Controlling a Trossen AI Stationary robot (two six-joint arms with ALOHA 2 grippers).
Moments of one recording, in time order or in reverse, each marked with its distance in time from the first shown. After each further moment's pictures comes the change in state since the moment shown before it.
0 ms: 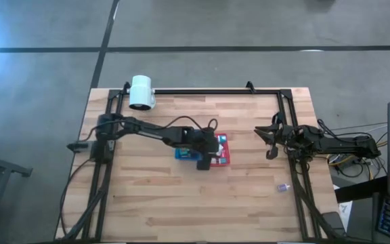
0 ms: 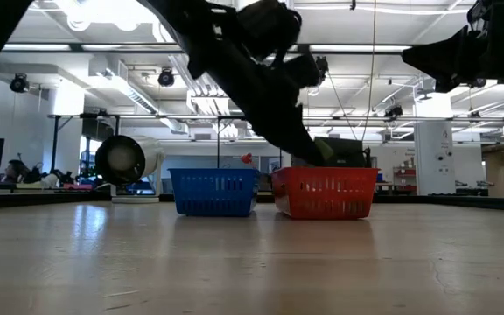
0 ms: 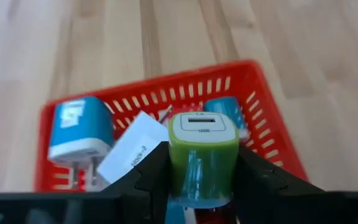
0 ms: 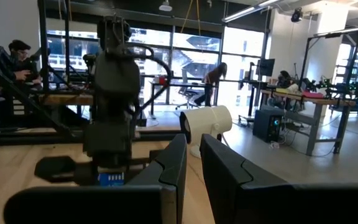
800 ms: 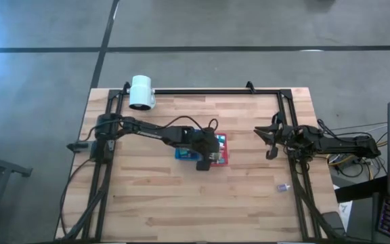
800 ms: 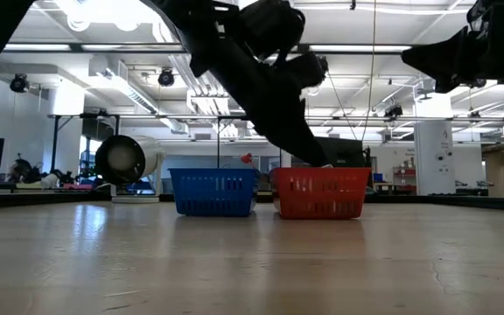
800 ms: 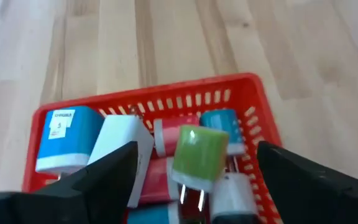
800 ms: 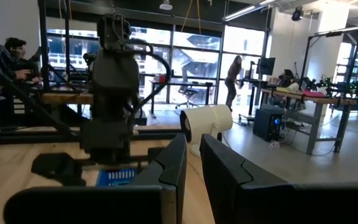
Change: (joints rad) left arm -0.005 0.019 0.029 -0.025 0.002 -0.006; right arm 0.000 0.002 0.000 -0.002 -0.001 0.002
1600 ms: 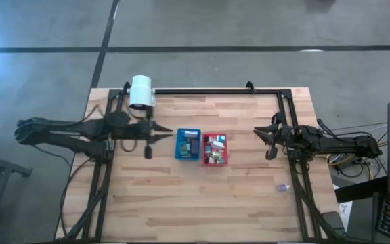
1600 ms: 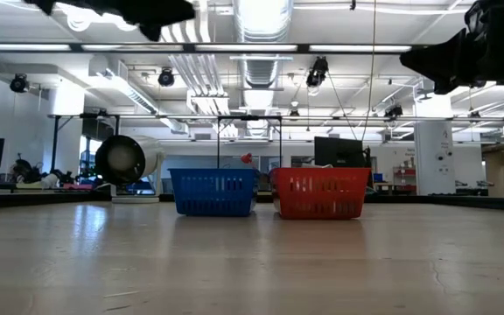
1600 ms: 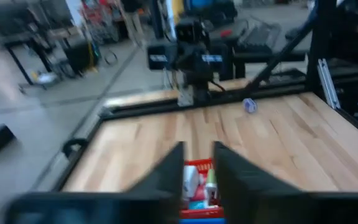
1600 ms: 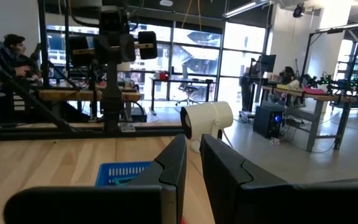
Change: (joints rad) left arm 0.002 -1.069 -0.681 0.235 -0.070 0.009; right arm 0.000 0.024 0.000 0.006 0.000 0.002
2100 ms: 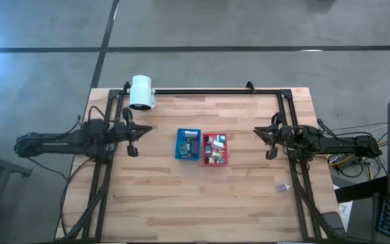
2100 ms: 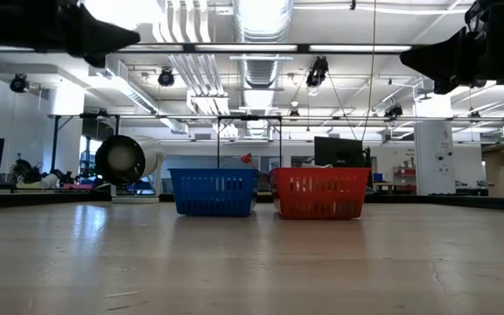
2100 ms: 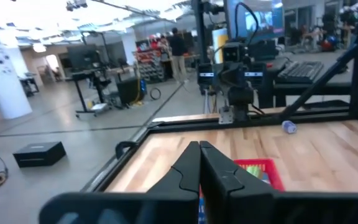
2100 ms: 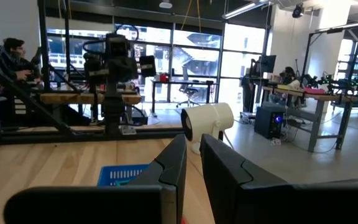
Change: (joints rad) left arm 0.041 -0.565 -0.408 0.072 -0.117 0.003; right arm 0.000 0.000 0.000 0.010 0.000 0.011
